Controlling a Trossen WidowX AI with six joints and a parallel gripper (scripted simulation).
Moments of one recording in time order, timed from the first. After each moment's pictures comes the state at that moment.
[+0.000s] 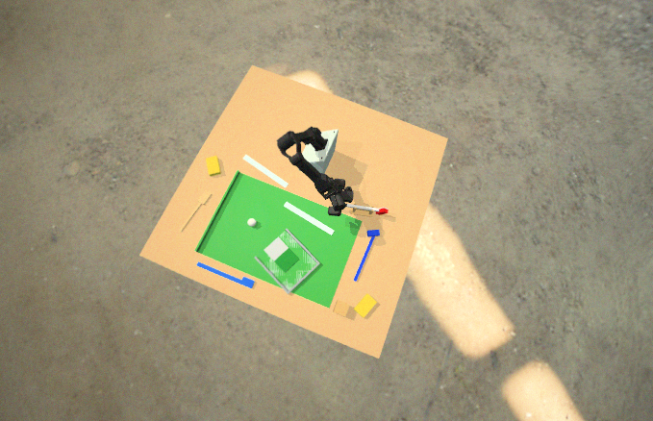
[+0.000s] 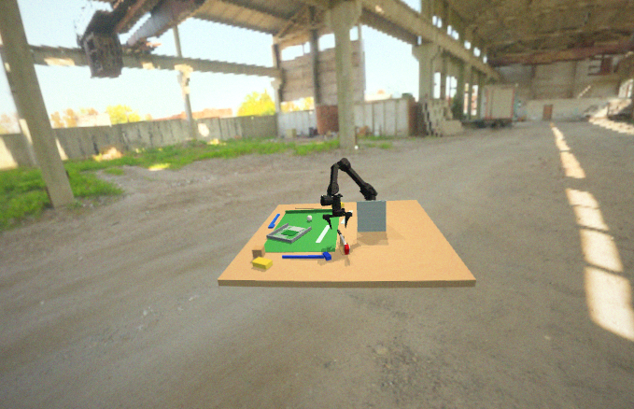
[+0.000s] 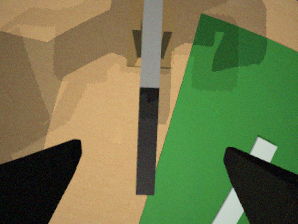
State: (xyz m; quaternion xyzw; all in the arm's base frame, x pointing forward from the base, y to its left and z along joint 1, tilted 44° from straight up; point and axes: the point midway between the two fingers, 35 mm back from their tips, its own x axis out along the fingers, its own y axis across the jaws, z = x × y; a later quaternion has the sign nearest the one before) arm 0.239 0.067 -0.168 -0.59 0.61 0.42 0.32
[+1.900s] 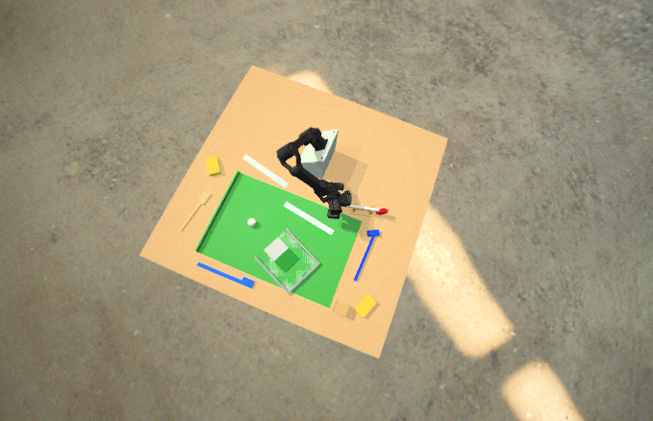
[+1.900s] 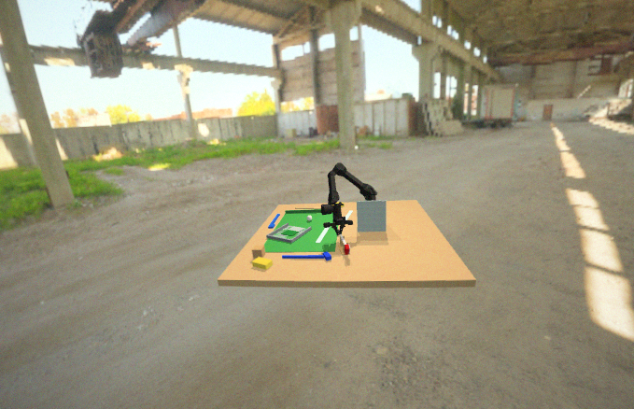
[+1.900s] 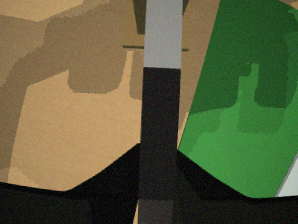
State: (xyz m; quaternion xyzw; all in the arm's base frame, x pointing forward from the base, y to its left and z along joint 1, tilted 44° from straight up) arm 0.232 0.026 -0.209 -0.59 0.61 0.42 0.31
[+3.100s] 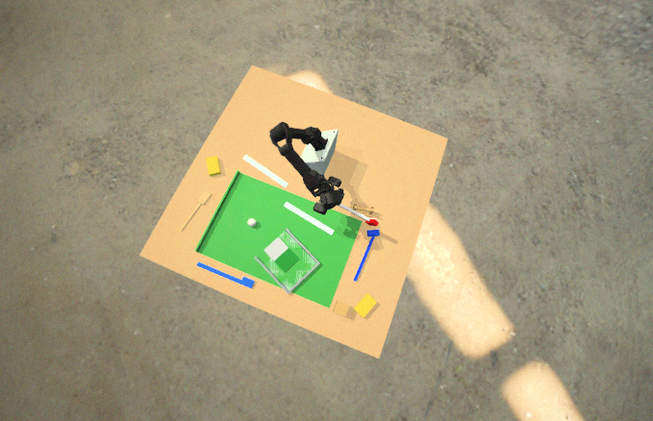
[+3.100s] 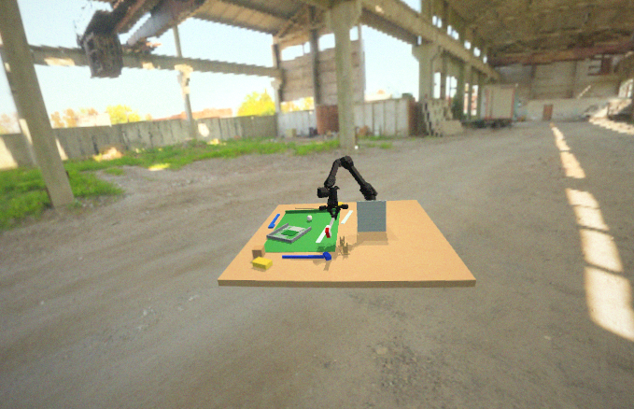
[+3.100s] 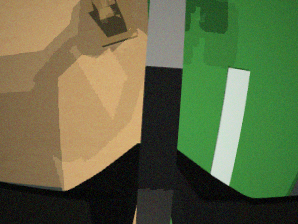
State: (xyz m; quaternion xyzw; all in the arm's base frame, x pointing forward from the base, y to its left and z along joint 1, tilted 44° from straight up) arm 0.263 0.061 -0.107 -0.55 0.67 0.30 0.40
